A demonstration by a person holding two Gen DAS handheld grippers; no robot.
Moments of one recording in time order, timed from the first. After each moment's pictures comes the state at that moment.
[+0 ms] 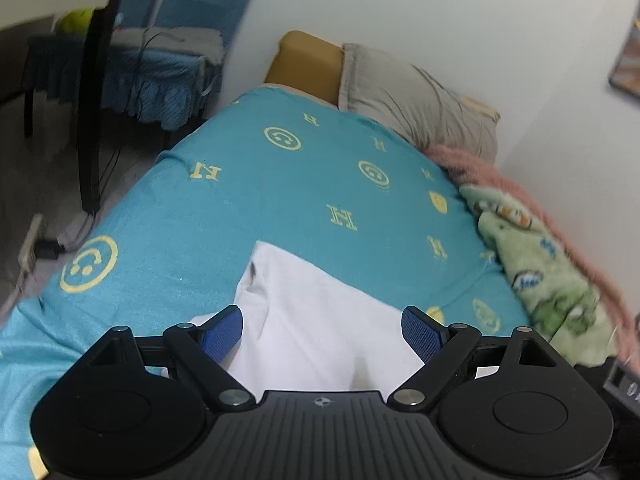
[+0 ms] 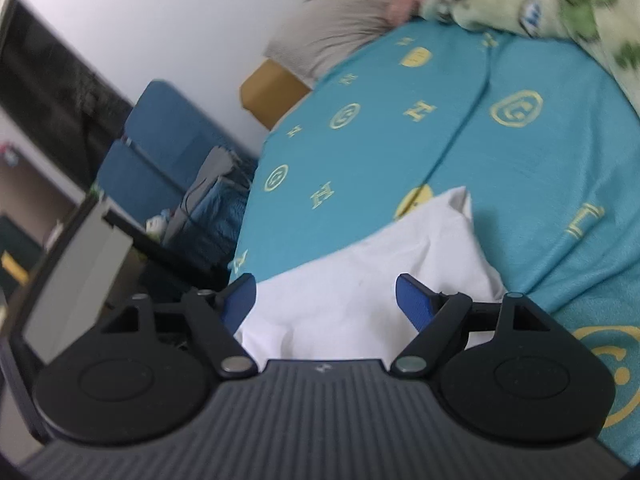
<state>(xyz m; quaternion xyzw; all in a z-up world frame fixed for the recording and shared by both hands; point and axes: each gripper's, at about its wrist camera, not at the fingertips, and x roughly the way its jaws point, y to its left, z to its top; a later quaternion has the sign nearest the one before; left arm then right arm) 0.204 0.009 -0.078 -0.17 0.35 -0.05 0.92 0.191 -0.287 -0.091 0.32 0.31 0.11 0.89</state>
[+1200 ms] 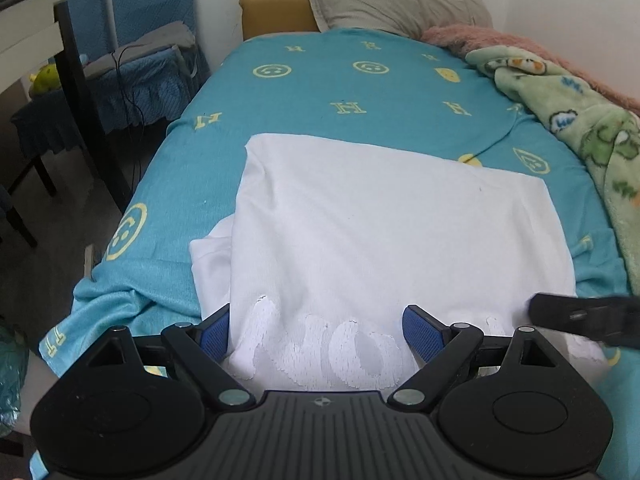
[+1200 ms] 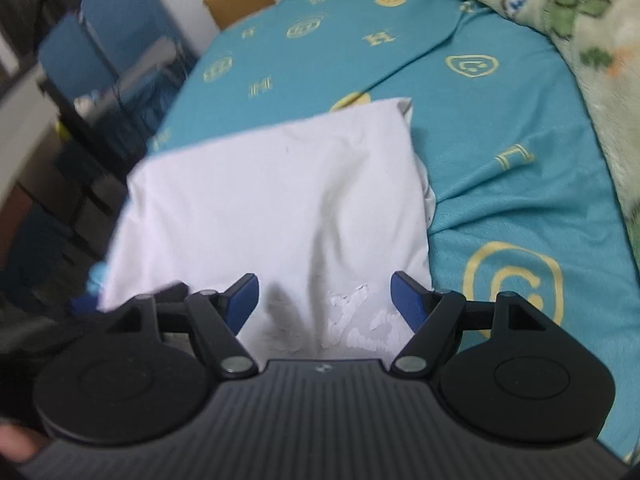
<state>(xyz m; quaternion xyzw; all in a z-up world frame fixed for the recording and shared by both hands) 0.149 -0.033 -0.108 0.01 0.44 -0.04 0.90 0.151 -0.279 -0.108 0.21 0.43 0.06 0.88</state>
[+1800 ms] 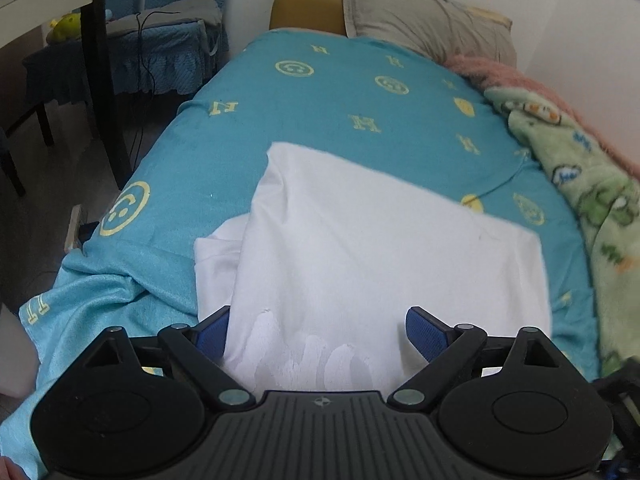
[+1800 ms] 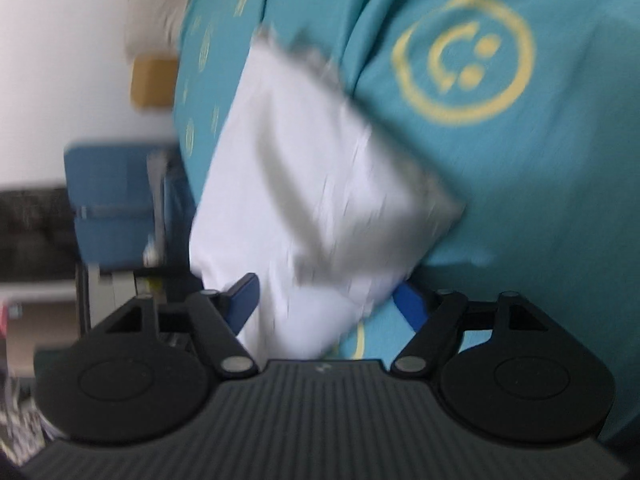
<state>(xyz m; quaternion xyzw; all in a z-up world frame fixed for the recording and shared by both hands) 0.156 -0.008 -0.081 -0.10 0.43 -0.04 0.90 0.113 -0.326 -0.177 0.59 0.43 0.01 0.69</state>
